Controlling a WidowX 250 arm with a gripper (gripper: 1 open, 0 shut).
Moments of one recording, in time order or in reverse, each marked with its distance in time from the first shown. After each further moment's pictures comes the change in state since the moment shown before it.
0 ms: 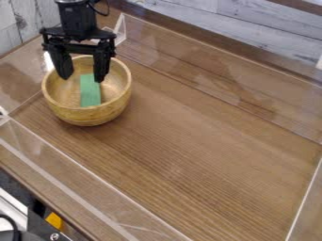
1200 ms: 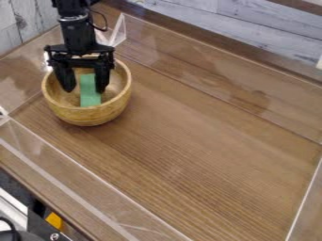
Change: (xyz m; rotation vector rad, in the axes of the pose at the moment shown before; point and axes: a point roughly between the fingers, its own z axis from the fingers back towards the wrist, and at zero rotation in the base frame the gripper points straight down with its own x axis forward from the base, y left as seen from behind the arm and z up) arm 0.019 0.008 -0.032 -0.054 0.059 0.024
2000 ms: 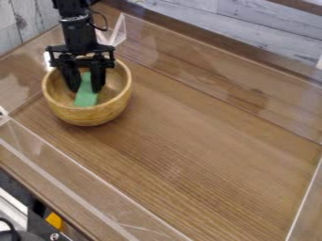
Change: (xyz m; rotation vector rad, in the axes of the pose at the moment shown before) arm 0.006 0.000 -0.002 -0.021 0.014 -0.003
